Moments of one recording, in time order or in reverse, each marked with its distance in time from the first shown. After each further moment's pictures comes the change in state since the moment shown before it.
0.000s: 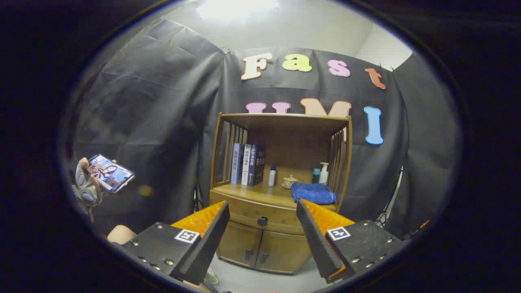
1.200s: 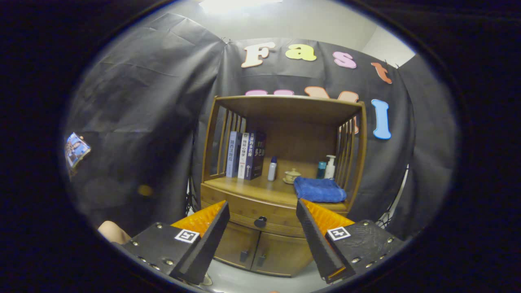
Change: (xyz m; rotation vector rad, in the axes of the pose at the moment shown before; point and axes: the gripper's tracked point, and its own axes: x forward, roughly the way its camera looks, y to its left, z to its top) arm 0.100 0.015 -0.055 -0.023 0.040 0.005
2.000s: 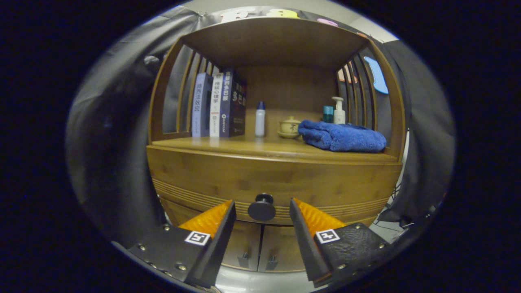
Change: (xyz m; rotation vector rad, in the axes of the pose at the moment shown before) arm 0.177 -0.005 -0.176 0.099 0.203 -0.195
